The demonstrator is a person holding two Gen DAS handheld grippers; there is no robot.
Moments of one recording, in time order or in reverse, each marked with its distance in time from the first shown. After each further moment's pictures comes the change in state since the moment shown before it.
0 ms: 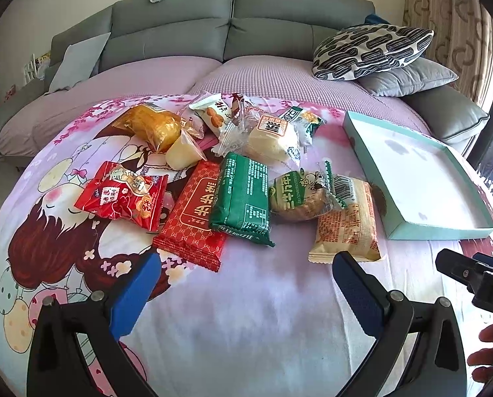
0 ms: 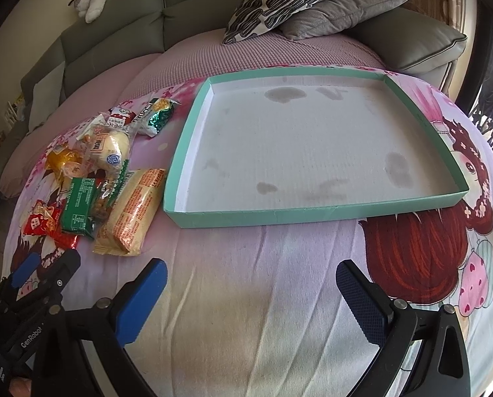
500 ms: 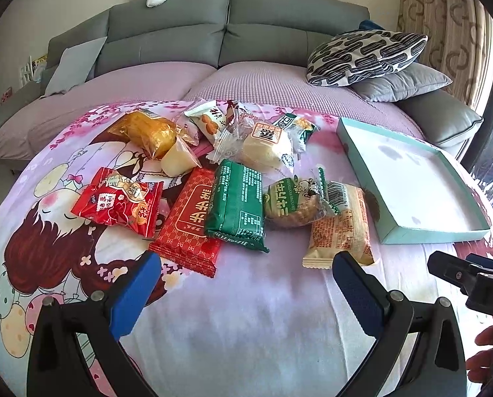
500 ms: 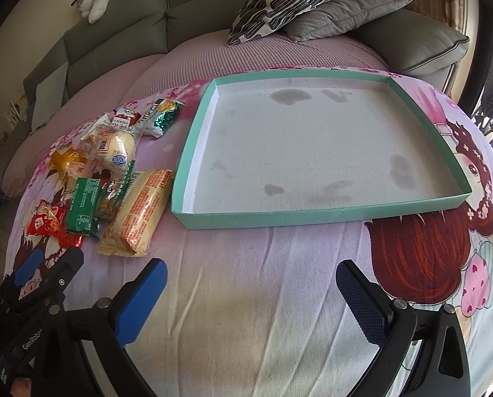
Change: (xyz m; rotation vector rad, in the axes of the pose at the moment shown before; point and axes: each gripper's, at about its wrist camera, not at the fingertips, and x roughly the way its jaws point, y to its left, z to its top) left arm -0.002 0.000 0.002 0.002 -0.022 -0.034; right arm -0.002 0.000 -0.001 -0.024 -0.019 -0.002
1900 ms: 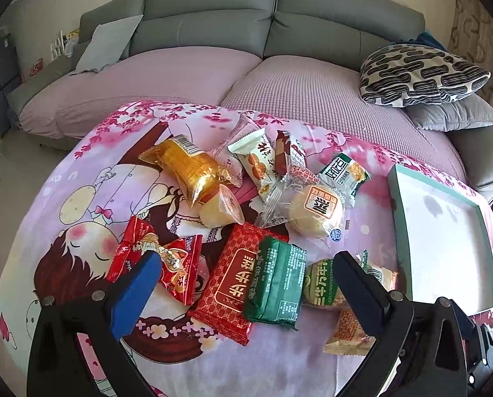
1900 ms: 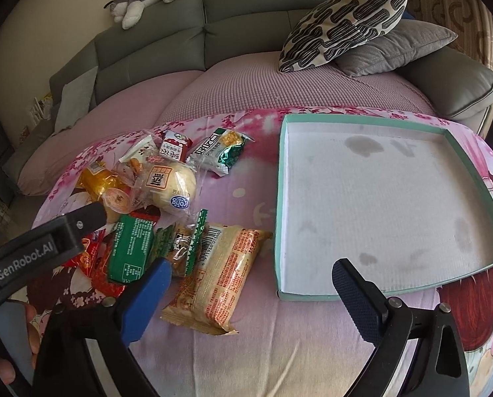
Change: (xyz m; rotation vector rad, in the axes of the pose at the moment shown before) left arm 0.022 0.024 0.087 -0.133 0.115 0.140; right arm 0.013 0.078 0.036 -0.063 -0.071 0.098
